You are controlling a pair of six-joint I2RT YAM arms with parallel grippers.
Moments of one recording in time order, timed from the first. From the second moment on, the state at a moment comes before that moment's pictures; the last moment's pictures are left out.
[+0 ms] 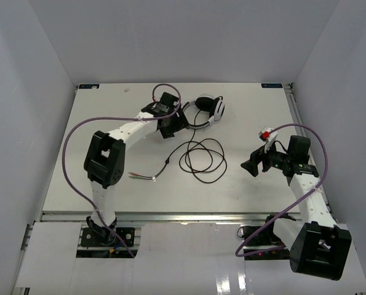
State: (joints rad) left arm -0.52 1.97 1.56 -0.47 -0.01 -0.85; right arm -0.14 0.99 0.59 -0.35 -0.88 -0.52
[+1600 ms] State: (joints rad) left arm -0.54 2.18 1.89 -0.65 -0.34 -0.72; right arm -0.10 1.01 0.63 -0.57 -1.05 -0.79
